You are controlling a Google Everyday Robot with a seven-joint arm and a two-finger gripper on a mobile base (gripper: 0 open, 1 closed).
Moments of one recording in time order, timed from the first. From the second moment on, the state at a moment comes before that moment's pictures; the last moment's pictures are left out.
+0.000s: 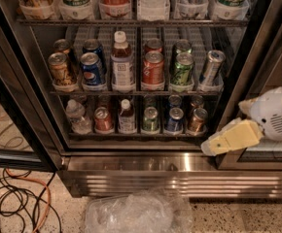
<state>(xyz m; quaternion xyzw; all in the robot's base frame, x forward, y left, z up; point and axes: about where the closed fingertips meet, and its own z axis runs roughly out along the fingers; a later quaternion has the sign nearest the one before) 0.433 -0.189 0.873 -0.36 0.87 0.16 0.30</state>
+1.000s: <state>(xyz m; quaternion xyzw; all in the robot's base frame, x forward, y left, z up) 0.438 -0.170 0.825 -0.30 0.88 0.21 0.31</state>
